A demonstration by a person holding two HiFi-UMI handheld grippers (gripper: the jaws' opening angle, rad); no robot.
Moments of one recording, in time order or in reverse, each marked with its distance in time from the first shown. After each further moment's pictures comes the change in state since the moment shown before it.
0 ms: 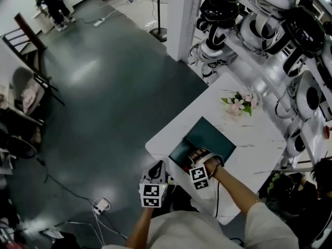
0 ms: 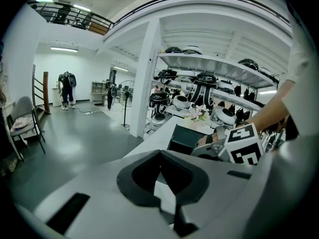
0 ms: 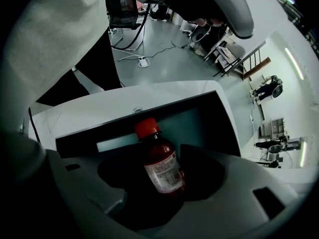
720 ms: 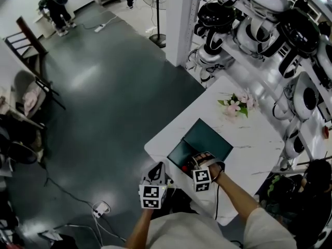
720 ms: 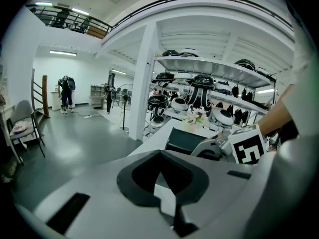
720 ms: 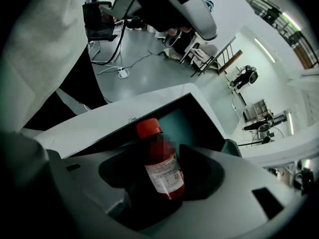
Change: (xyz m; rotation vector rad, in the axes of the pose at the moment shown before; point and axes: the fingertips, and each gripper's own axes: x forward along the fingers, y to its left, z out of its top) left arm -0.013 -0.014 0.008 0.023 -0.027 -0.005; right arm -0.028 -0.005 0.001 0.252 -0.085 -0.138
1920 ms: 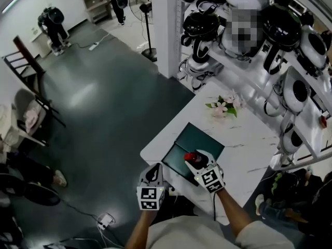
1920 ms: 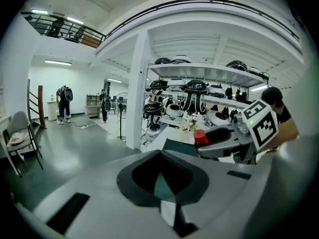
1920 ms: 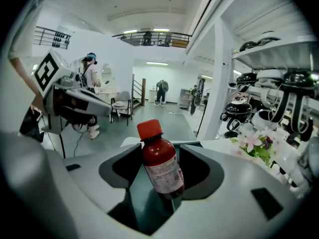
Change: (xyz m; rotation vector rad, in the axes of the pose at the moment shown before) left arm -0.015 -0.030 0.040 0.072 -0.073 -0.022; right arm -0.132 -0.073 -0.022 0.989 -0.517 -0.453
